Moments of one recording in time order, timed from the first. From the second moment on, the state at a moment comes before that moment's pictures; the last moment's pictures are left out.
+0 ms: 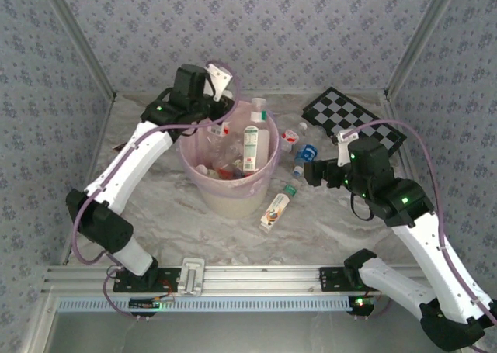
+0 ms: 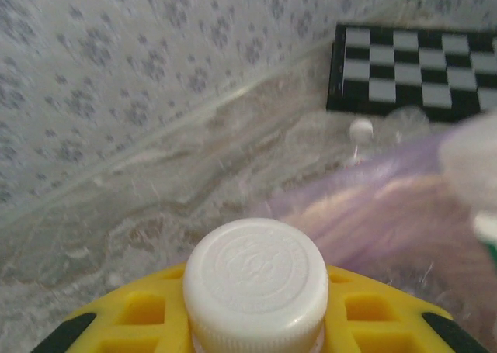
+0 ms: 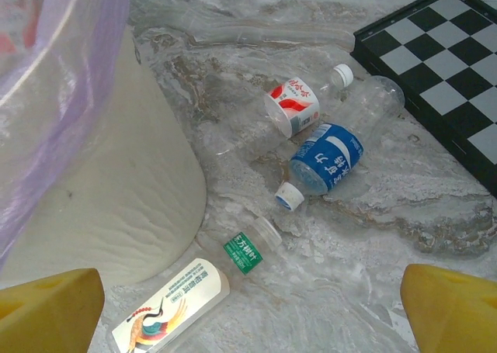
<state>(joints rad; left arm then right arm) -0.53 1.63 1.70 -0.67 0.05 0.09 0.51 0.86 1.17 -0.95 0.09 0.24</state>
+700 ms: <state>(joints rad) -0.56 1.65 1.81 -0.76 0.12 0.02 0.45 0.88 1.14 -0.95 0.07 0.27</state>
